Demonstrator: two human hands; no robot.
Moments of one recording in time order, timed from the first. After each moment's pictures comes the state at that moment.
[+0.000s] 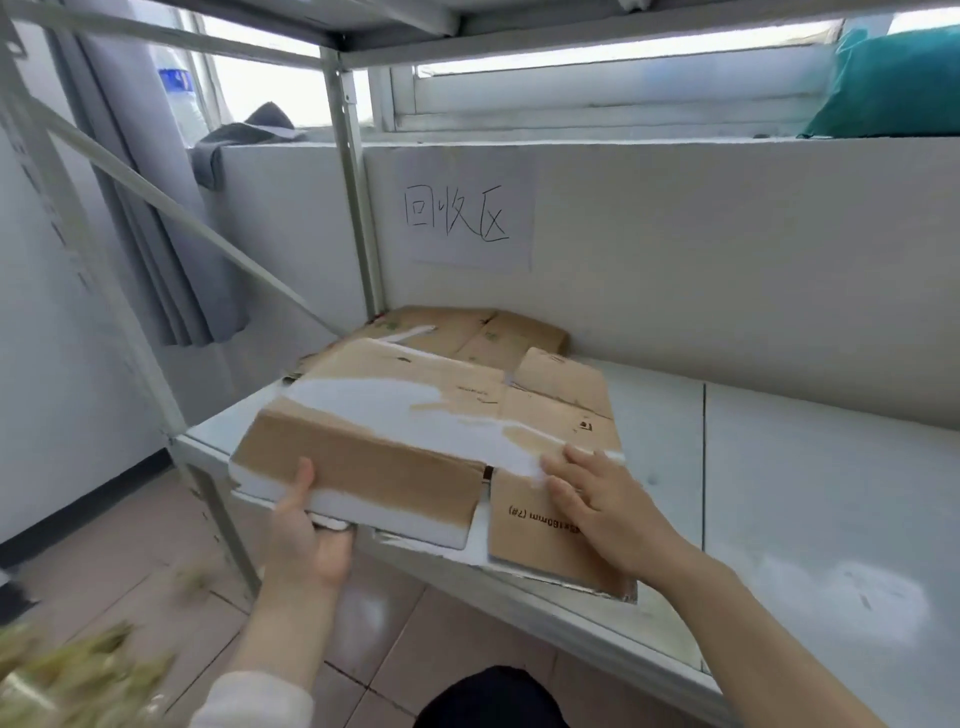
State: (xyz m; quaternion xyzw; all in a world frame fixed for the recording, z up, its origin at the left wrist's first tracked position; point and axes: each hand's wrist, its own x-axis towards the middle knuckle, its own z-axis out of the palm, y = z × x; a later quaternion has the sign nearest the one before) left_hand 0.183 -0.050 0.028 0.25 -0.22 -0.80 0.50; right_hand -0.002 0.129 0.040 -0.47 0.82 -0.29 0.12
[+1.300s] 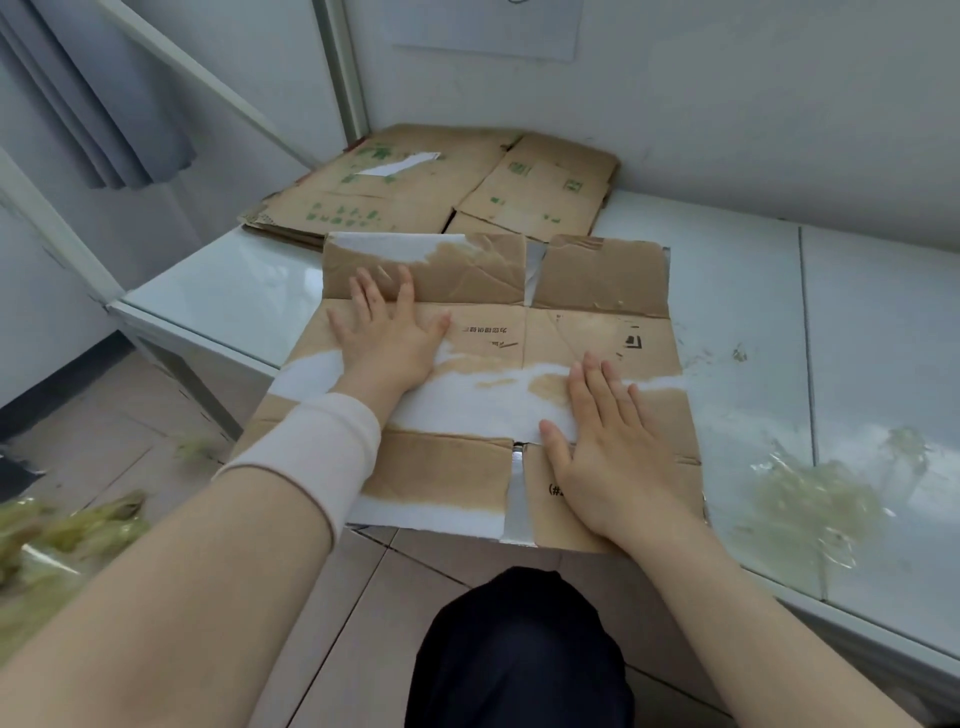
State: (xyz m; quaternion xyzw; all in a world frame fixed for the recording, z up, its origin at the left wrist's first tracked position) left_hand 0.082 -0.152 -0.046 0.45 -0.88 -0.10 0.04; right_hand 0.024 0.072 -0.051 -0.42 0.90 -0.12 0.06
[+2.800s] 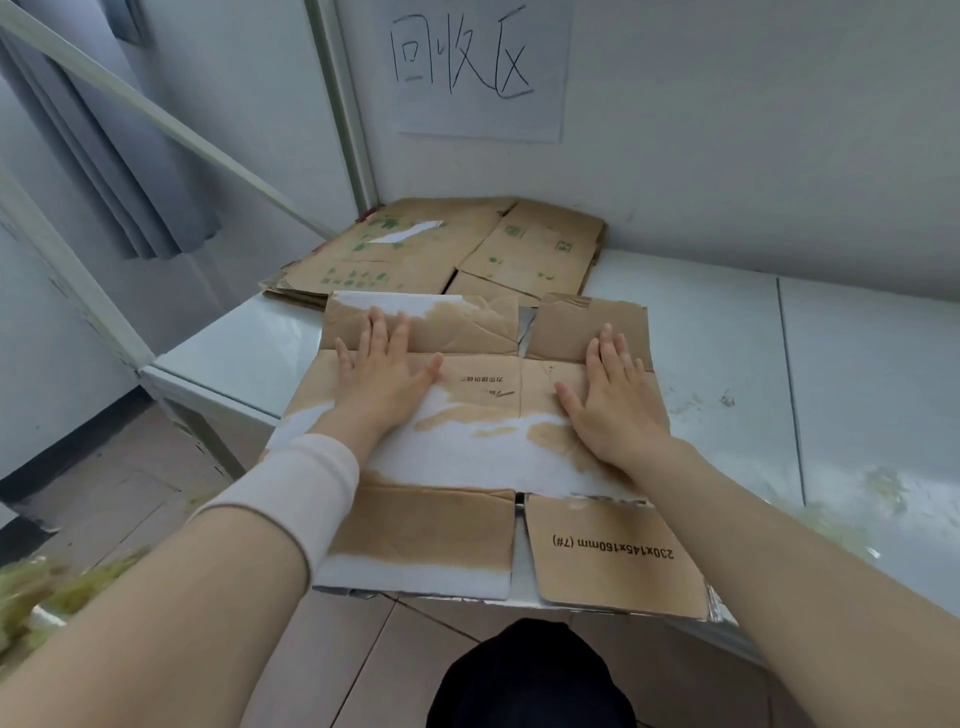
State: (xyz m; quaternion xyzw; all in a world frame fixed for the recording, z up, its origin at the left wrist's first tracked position) left_hand 0.095 -0.164 -0.021 0.40 -0.91 -0.11 0.06; right_hand -0.046 0.028 -0.030 -0.39 0.91 -0.11 0.04
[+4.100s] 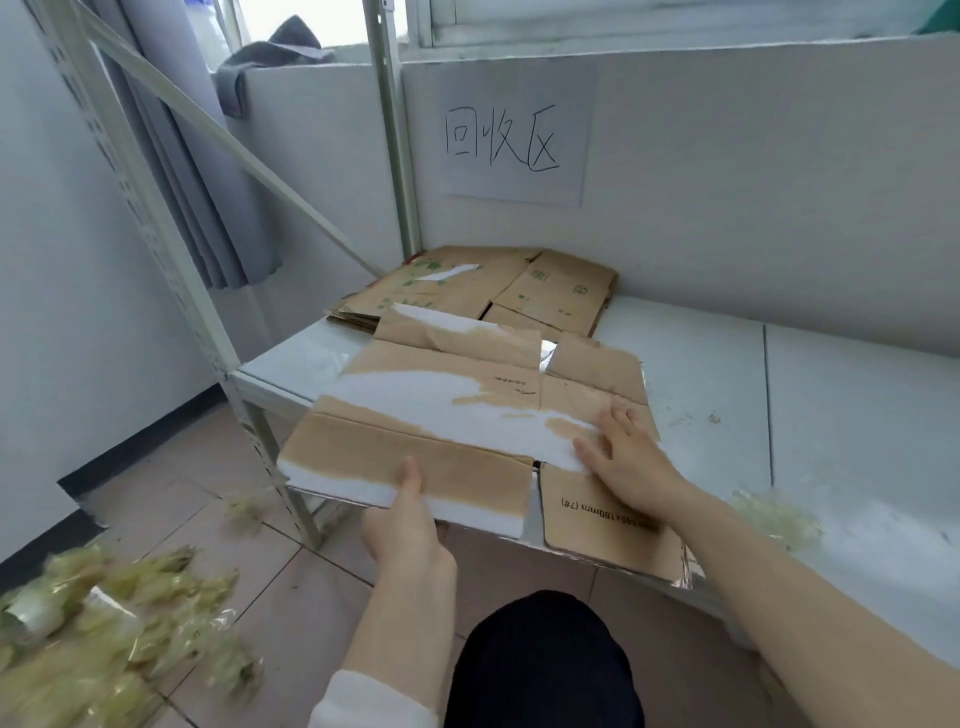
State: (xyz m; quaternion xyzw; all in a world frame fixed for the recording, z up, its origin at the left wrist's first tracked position) left_hand 0.194 -0.011 -0.013 0.50 -0.20 -0.71 0.45; right_hand 0.011 0.083 -0.013 -0.40 0.88 -0.21 0.16
